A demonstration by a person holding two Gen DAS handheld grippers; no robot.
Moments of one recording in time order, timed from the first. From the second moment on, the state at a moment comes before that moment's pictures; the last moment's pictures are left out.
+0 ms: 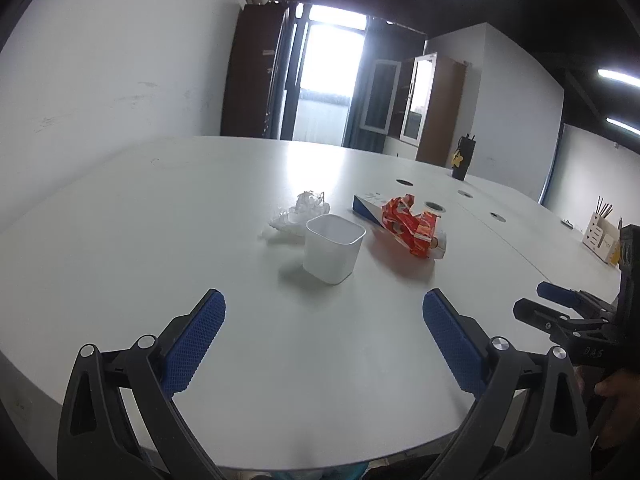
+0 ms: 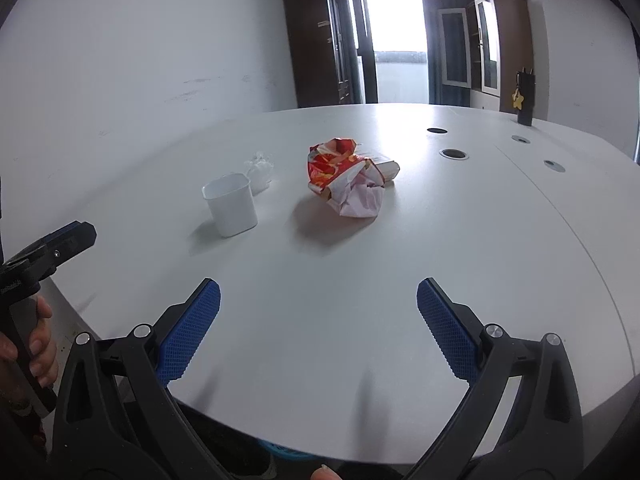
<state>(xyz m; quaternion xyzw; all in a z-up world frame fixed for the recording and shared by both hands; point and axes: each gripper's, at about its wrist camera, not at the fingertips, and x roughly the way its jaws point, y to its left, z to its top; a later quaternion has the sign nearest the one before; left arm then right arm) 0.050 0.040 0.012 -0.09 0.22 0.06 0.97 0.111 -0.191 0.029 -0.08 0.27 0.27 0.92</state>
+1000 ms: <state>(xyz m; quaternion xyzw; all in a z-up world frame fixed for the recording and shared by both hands) 0.227 0.086 -0.013 -0.15 0.40 0.06 0.90 0.249 -0.113 0.025 -0.14 0.36 0.22 0.89</state>
